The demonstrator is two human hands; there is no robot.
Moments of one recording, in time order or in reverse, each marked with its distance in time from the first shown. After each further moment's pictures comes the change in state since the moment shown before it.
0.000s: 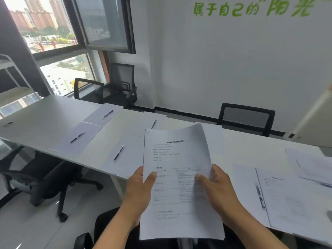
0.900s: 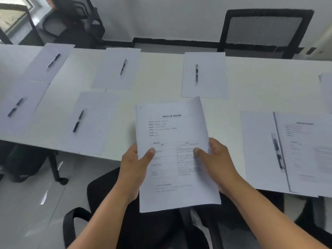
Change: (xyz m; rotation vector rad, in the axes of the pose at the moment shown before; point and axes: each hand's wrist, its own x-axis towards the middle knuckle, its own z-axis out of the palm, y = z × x) left_hand 0.161 -0.112 0.086 0.127 -0.061 -0.275; right_hand 0.158 0.154 -0.009 0.149 -0.002 0.330
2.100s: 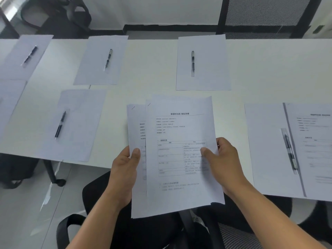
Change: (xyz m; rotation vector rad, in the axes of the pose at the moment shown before) left_hand 0.054 -0.030 0.006 -0.063 0.005 -0.124; right_hand 0.061 0.051 -0.016 -0.106 0.192 0.026
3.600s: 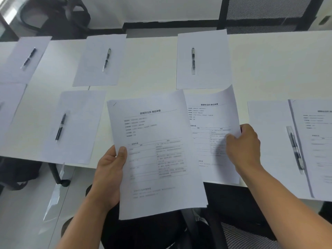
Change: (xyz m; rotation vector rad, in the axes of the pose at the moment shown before) left_hand 0.003 0.016 -0.024 -0.108 0.017 0.030; right_hand 0.059 0.004 -0.029 -0.287 0.302 -0.033
